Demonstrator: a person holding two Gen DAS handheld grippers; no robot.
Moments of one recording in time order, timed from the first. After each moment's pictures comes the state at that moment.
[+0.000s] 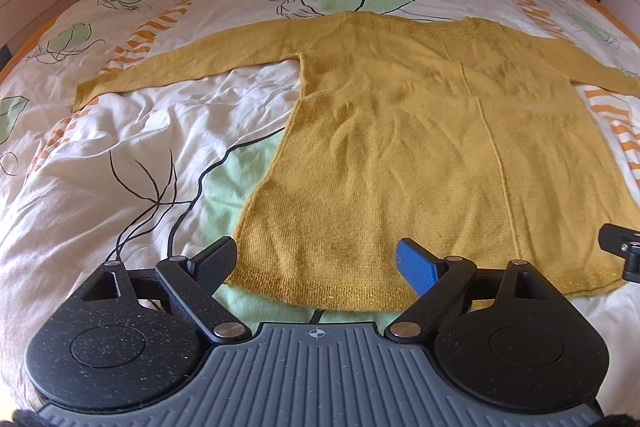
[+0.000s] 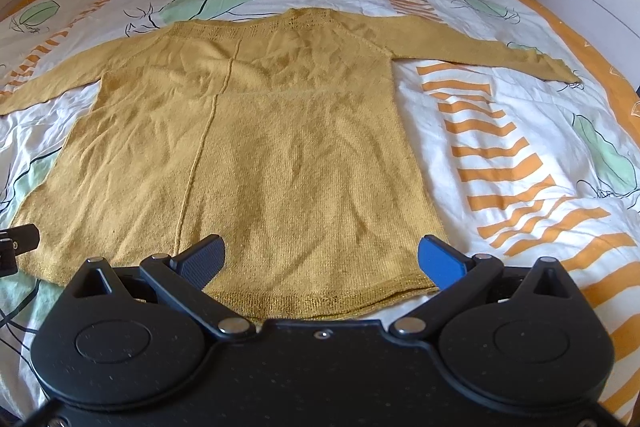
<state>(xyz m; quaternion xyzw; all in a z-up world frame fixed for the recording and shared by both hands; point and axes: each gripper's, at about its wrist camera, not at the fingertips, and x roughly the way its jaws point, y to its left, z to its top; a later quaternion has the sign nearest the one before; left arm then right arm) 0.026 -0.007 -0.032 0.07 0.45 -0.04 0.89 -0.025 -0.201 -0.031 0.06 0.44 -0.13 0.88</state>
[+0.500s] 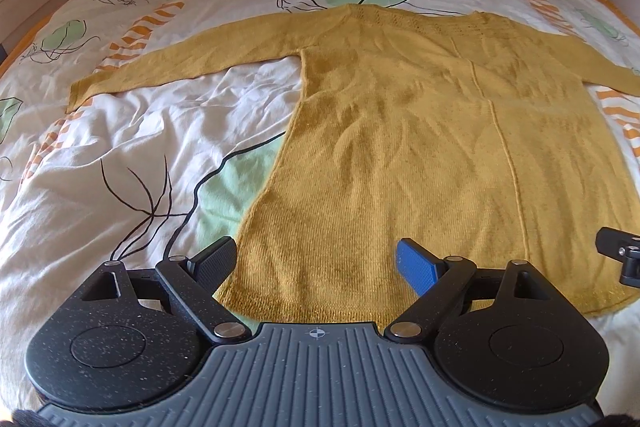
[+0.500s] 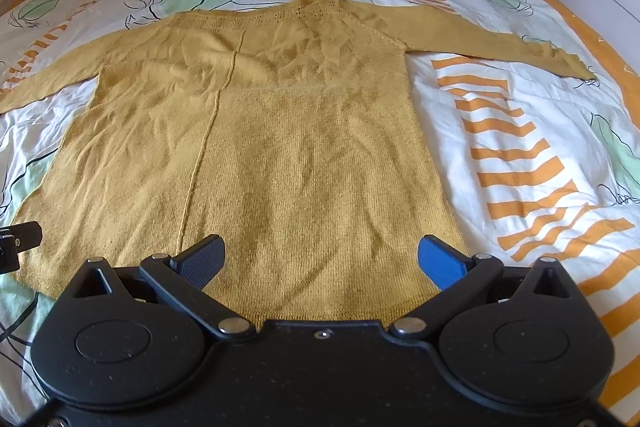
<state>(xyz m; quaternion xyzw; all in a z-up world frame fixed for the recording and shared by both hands) 0.050 -0.010 -0.035 0.08 0.46 -0.04 0.88 -0.002 -0.203 -0.038 0.06 0.46 -0.12 0.88</state>
